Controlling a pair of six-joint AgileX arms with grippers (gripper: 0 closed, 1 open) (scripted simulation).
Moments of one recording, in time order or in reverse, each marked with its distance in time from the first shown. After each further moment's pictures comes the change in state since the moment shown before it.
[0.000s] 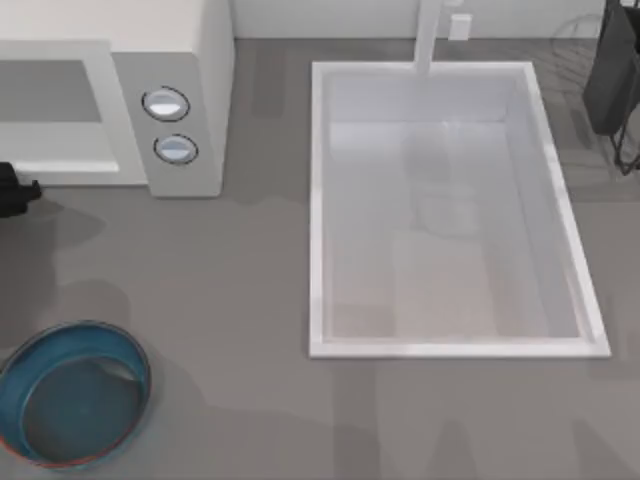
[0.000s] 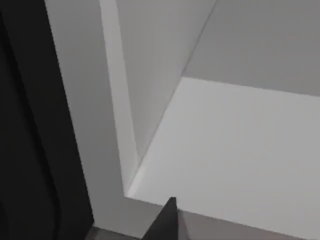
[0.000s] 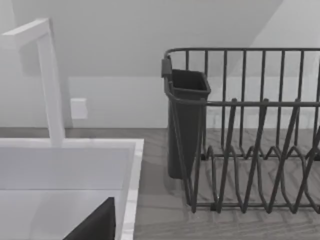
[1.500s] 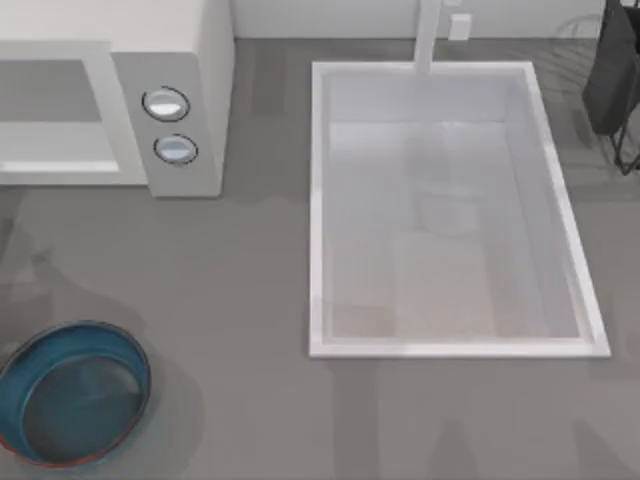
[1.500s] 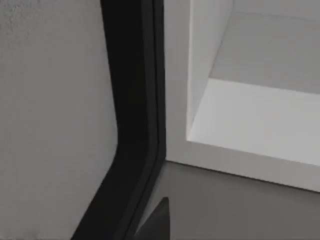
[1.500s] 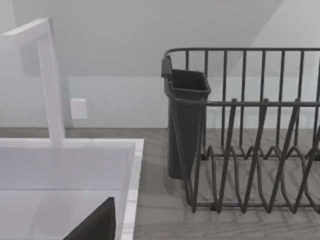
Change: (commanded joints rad) left arm 0.069 -0.571 -0.389 -0.175 0.061 0.024; right arm 0.000 0.000 0.000 0.000 0.000 0.000
